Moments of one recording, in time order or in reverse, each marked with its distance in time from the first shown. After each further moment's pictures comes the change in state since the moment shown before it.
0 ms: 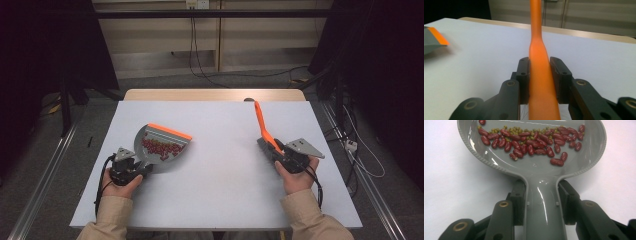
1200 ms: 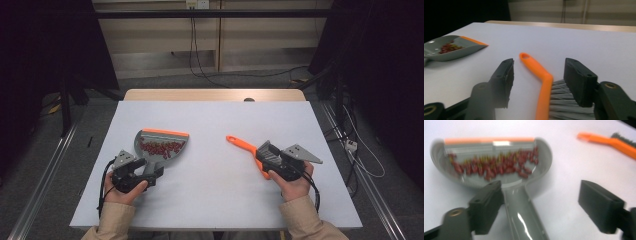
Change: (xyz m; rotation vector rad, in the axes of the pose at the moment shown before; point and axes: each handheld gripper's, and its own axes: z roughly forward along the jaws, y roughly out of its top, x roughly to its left) left arm -0.022 -0.003 -0.017 -0.192 -0.142 0.032; right arm 0.017 -0.011 -0.007 -0.016 0.178 0.074
